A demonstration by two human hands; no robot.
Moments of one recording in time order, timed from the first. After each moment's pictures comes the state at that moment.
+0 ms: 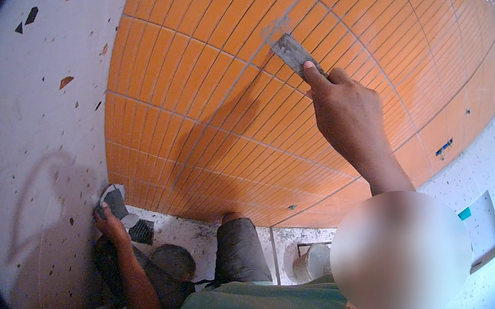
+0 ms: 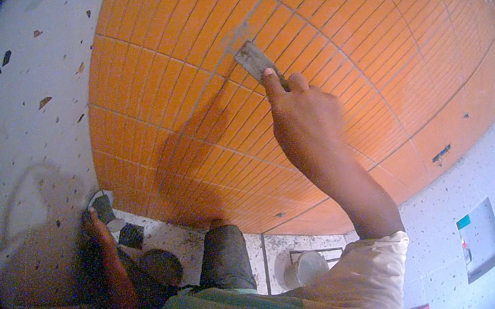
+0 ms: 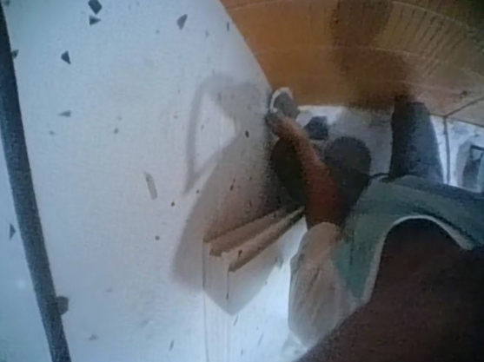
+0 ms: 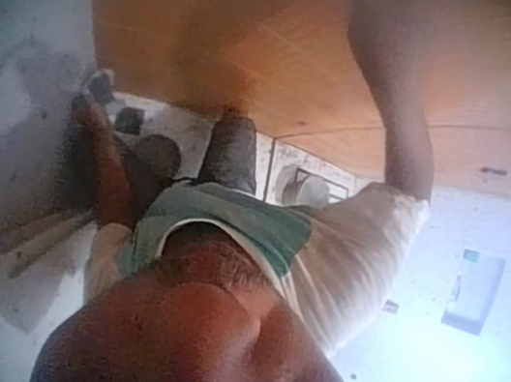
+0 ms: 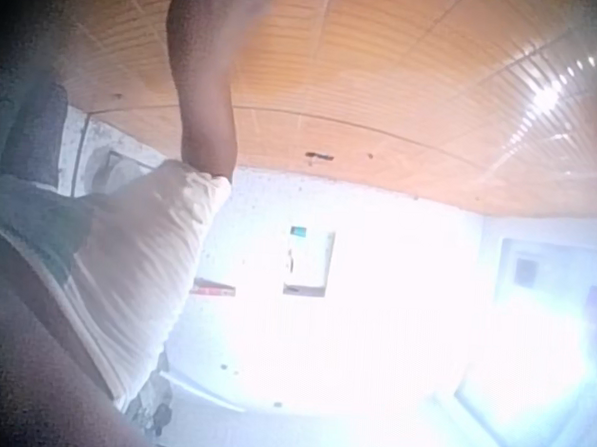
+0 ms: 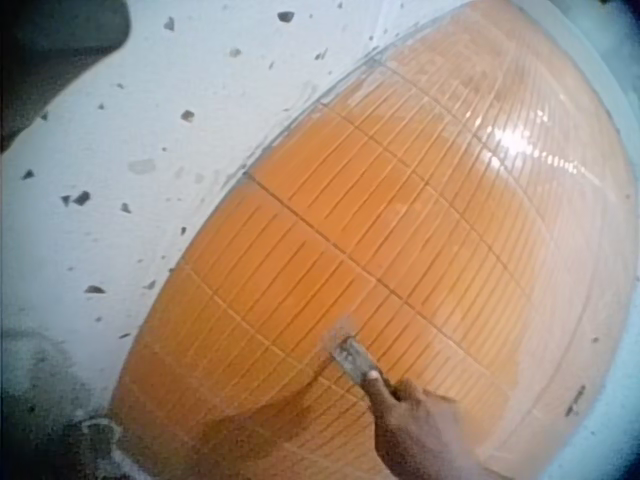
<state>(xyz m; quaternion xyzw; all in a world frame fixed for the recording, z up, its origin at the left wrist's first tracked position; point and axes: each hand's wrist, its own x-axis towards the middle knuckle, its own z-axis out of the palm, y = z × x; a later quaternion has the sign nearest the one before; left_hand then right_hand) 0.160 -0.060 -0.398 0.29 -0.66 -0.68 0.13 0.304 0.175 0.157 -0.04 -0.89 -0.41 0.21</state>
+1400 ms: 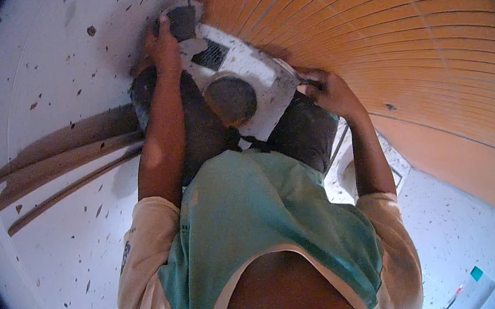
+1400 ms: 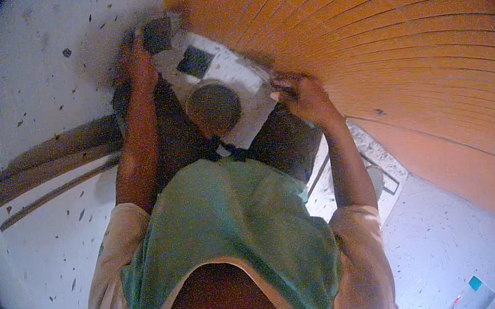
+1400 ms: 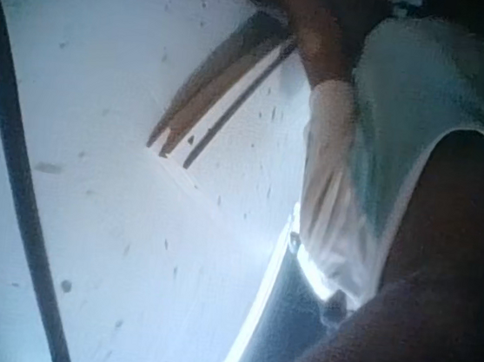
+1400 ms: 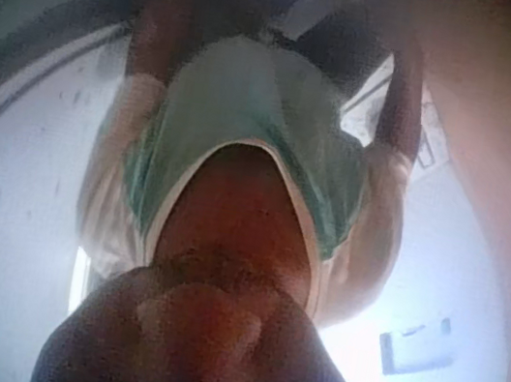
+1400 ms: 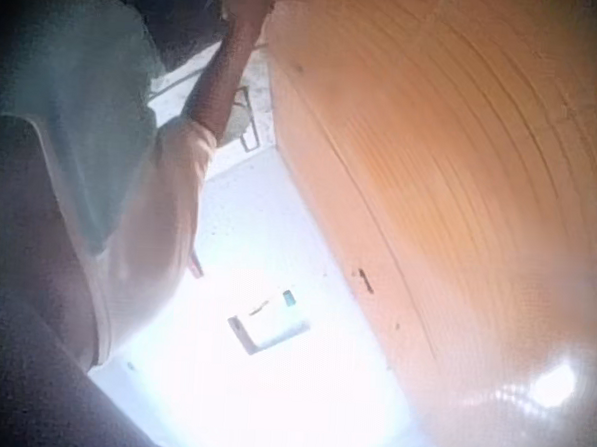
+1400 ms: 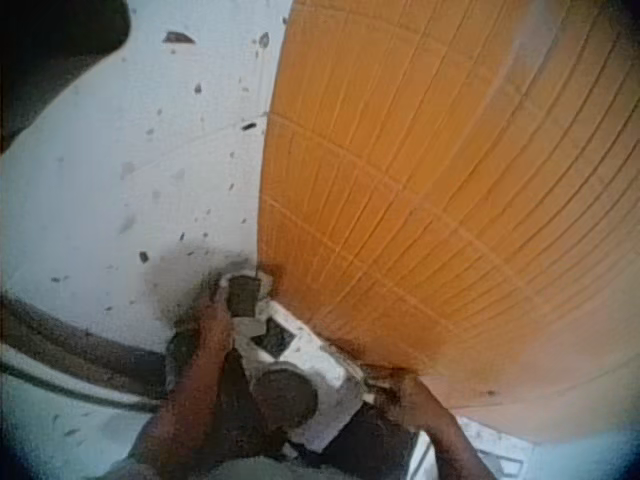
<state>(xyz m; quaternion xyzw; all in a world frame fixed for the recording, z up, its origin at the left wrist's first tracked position) 0.200 -0.068 -0.345 0.22 -0.73 -0.64 0.12 0.346 0.280 -0.234 0.11 -0.94 0.31 -0.14</state>
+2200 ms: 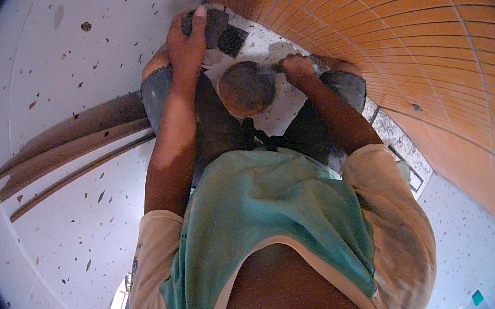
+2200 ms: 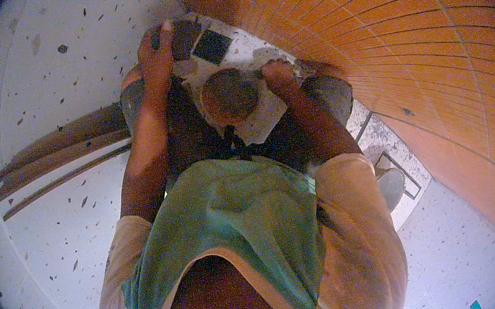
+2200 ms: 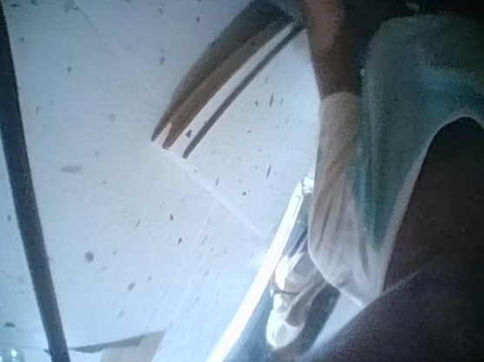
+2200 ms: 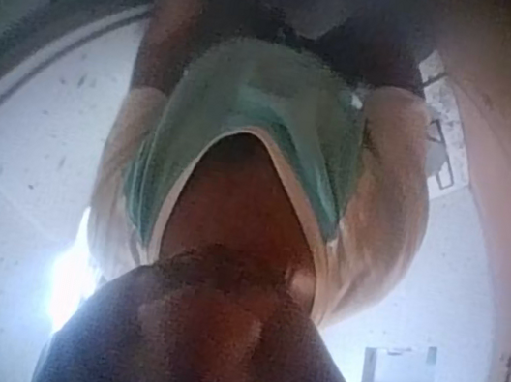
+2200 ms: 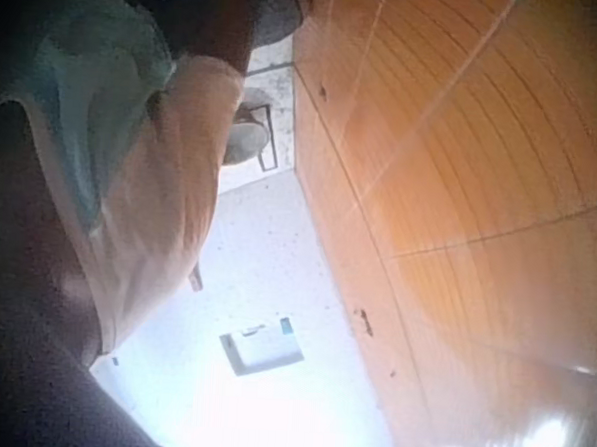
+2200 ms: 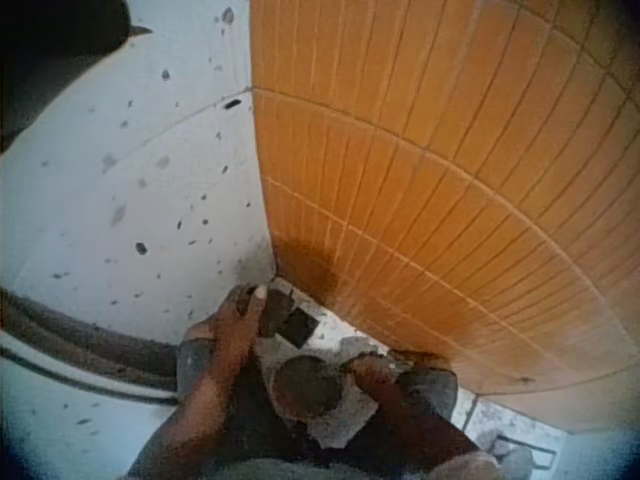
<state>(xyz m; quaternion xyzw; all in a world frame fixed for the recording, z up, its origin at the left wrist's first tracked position) 0.245 -0.030 -0.289 0.10 -0.82 -0.55 0.14 0.302 0.250 -0.453 0.17 -0.97 -0.02 -0.17</state>
